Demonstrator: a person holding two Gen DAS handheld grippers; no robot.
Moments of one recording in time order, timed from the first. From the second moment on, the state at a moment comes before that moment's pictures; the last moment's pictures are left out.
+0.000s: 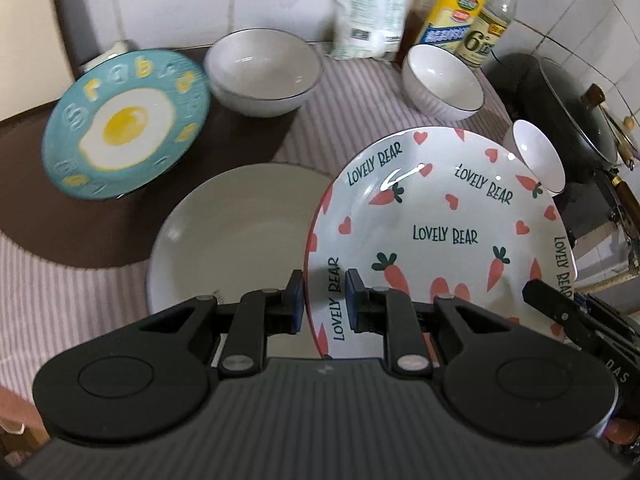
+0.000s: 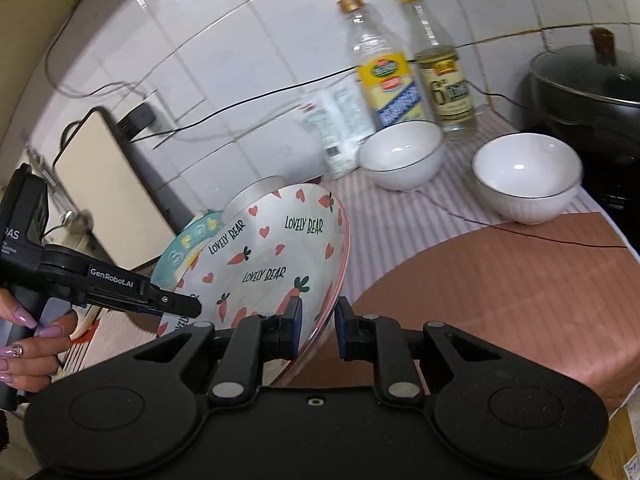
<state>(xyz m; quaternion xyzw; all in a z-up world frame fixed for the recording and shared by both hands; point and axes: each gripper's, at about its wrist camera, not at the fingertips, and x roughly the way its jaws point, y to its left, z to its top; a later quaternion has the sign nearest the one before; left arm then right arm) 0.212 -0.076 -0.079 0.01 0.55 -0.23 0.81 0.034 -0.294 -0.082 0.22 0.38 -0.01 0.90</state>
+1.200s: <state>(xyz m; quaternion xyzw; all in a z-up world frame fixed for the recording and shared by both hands) 0.213 0.002 -0.122 0.01 0.59 -0.14 0.80 0.083 -0.235 -0.135 0.23 0.48 0.03 0.85</state>
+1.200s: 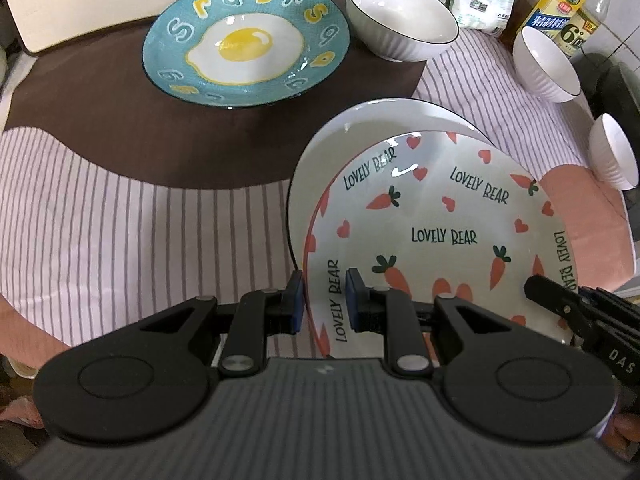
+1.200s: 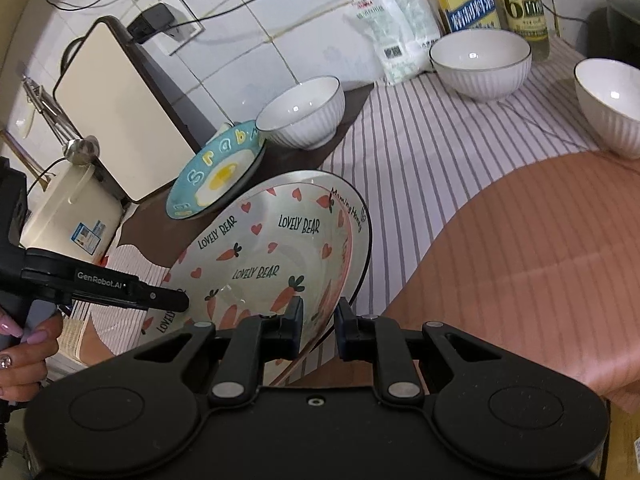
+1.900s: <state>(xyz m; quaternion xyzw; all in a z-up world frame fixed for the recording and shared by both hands) 0.209 -0.032 -0.125 0.13 0.55 -0.12 0.81 0.111 -0.205 -0.128 0.11 0.51 -0.01 0.85</state>
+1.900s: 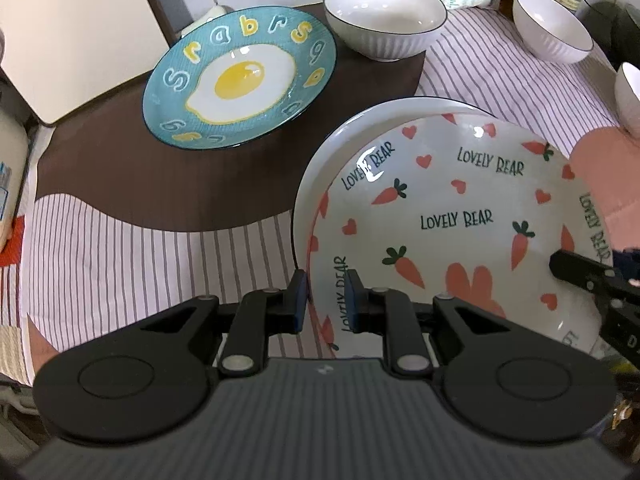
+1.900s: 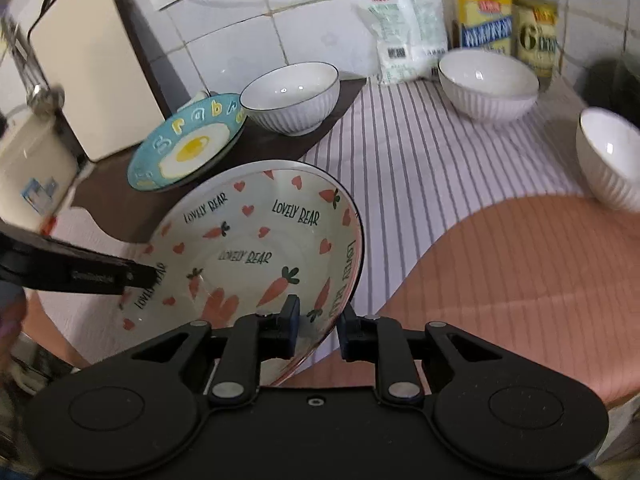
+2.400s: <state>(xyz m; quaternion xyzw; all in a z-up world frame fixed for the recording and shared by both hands) 0.199 -0.037 -0.127 0.15 0.51 -0.11 0.84 0.114 -0.204 -0.149 0.08 0.49 0.00 0.87</state>
